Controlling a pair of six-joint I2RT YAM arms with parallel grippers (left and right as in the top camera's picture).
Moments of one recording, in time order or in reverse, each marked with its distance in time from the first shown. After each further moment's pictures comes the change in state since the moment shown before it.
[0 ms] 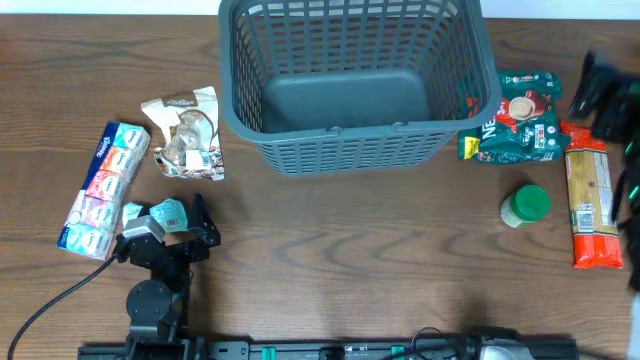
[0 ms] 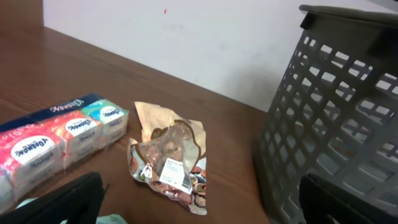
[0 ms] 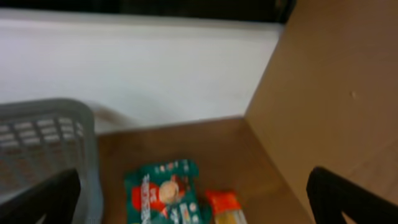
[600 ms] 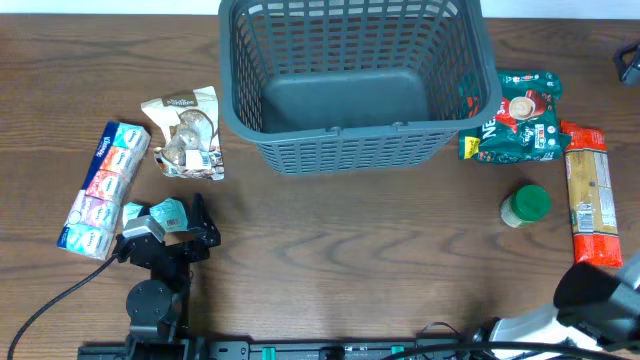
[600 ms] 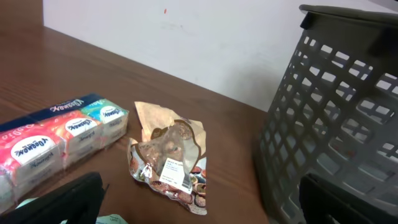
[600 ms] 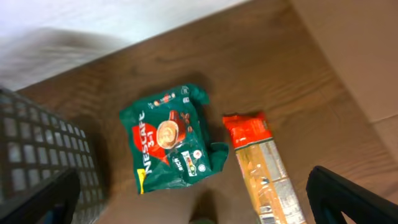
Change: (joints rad) left arm 0.000 0.000 0.000 0.000 0.000 0.000; right arm -0.474 0.581 0.369 -0.332 -0.510 0.011
